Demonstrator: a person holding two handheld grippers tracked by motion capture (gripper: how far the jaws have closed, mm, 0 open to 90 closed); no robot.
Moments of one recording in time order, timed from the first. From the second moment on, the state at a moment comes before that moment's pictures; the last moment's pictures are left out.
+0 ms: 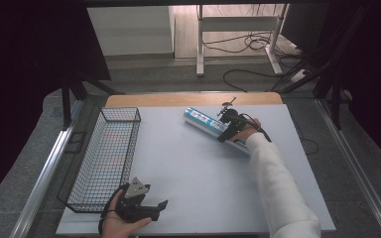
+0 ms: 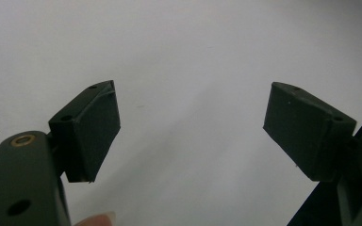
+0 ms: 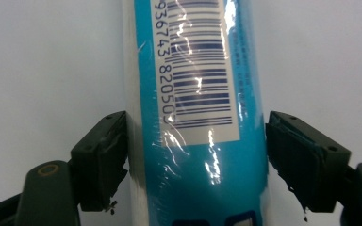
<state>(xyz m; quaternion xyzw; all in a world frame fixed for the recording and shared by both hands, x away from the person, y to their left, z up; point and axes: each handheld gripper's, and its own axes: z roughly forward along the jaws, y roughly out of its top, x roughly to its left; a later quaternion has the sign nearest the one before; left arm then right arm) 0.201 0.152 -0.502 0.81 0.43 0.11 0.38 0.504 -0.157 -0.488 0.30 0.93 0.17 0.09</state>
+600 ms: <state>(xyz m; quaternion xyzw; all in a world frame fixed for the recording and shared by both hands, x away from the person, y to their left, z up) 0.198 0.153 -0.501 0.81 0.43 0.12 0.39 0.505 -0.149 -0.494 0.30 0.94 0.14 0.08</state>
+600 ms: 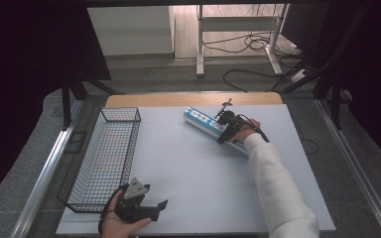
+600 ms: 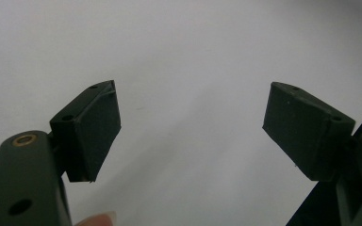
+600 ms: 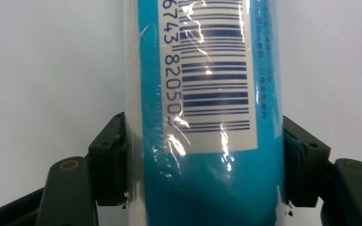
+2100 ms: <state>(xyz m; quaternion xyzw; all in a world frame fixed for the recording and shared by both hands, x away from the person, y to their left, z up) 0.204 0.137 -0.498 0.80 0.43 0.09 0.41 0.381 -0.189 -0.424 0.36 0.88 0.29 -0.01</state>
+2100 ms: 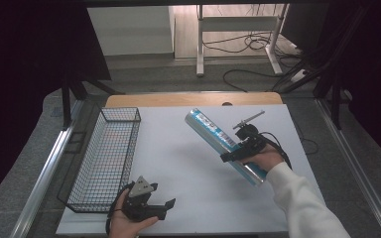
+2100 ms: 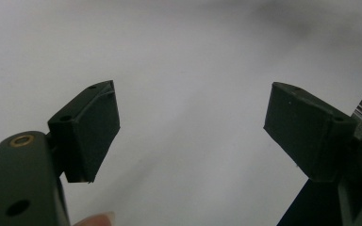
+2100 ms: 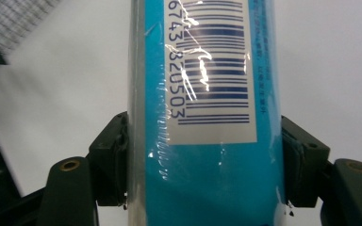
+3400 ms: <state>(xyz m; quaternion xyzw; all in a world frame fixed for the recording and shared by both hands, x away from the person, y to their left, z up) 0.299 0.100 -0.493 0.67 0.46 -0.14 0.57 0.307 -0.187 -0.456 0.38 0.84 0.39 -0.04</state>
